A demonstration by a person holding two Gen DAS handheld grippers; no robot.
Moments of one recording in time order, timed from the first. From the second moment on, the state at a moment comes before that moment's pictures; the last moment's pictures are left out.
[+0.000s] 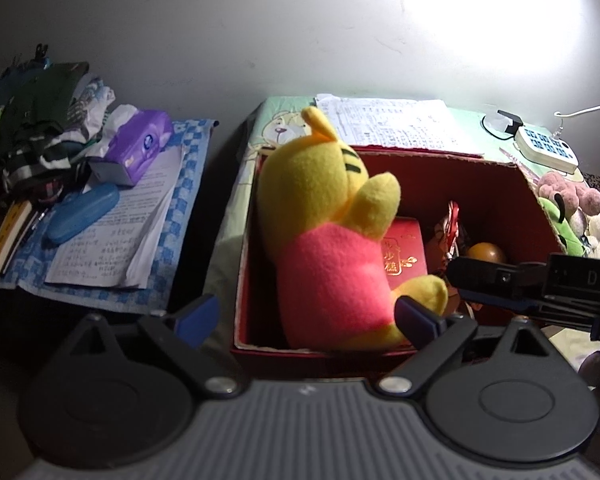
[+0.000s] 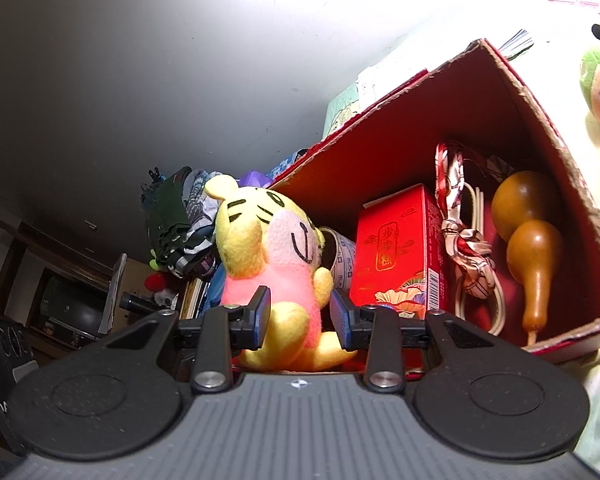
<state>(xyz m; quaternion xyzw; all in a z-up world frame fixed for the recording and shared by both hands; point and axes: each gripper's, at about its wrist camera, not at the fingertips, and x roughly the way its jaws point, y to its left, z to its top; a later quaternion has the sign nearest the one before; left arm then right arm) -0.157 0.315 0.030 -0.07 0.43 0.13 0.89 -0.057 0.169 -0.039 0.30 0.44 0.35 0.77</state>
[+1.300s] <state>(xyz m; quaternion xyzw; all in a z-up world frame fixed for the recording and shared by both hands) -0.155 0.291 0.033 -0.11 0.44 0.17 0.88 -0.071 0.118 -0.024 0.27 0.40 0.37 0.79</state>
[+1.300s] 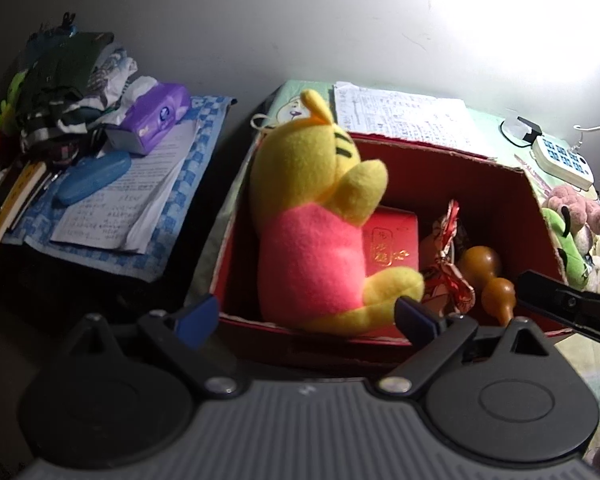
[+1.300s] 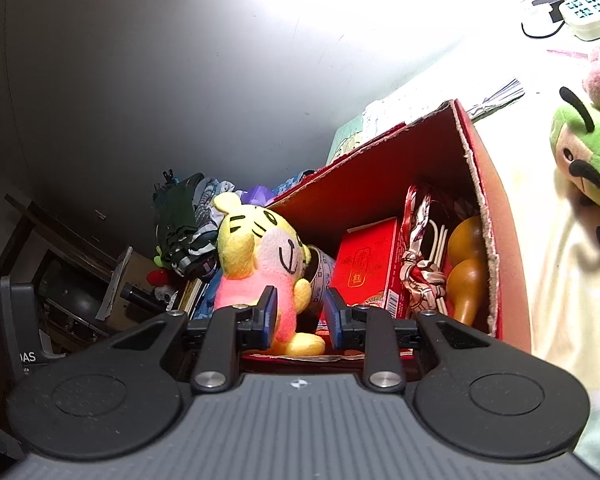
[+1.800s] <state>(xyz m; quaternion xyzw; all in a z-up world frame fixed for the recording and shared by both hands) -0.123 0.211 0.043 -0.06 0.43 0.12 0.89 -0.076 0.052 -0.038 0.30 0.39 0.33 0.81</state>
